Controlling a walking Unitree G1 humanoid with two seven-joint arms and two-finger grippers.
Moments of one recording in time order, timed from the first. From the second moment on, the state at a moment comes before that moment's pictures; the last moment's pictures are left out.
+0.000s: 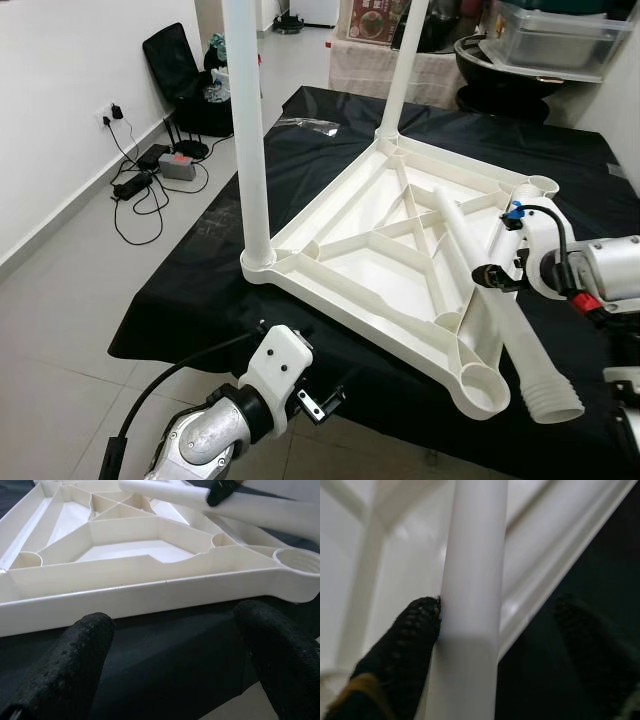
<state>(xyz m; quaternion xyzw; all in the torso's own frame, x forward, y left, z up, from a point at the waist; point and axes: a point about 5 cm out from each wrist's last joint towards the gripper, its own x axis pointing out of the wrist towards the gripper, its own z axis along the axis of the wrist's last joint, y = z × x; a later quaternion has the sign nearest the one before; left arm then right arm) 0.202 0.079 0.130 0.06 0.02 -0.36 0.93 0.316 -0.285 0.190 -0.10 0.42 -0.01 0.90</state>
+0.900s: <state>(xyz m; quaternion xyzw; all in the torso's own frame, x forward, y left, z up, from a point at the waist) 0.206 0.084 0.133 0.06 0.01 -0.34 0.94 0.338 -0.252 0.220 0.15 0.22 0.09 0.96</state>
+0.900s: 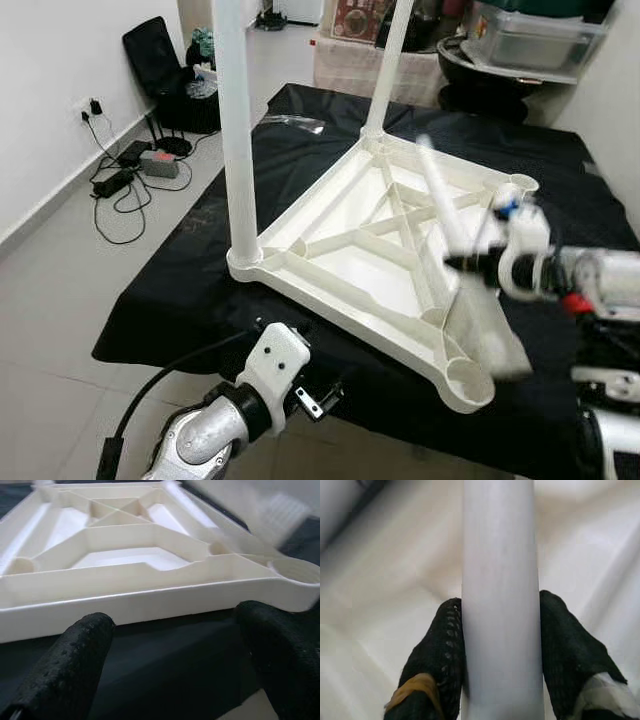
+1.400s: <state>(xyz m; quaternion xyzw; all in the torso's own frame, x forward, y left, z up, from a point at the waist) 0.245 0.091 0.181 0.02 -0.09 -0.29 0.95 0.328 -0.245 0.247 0.26 -0.04 0.12 0.96</state>
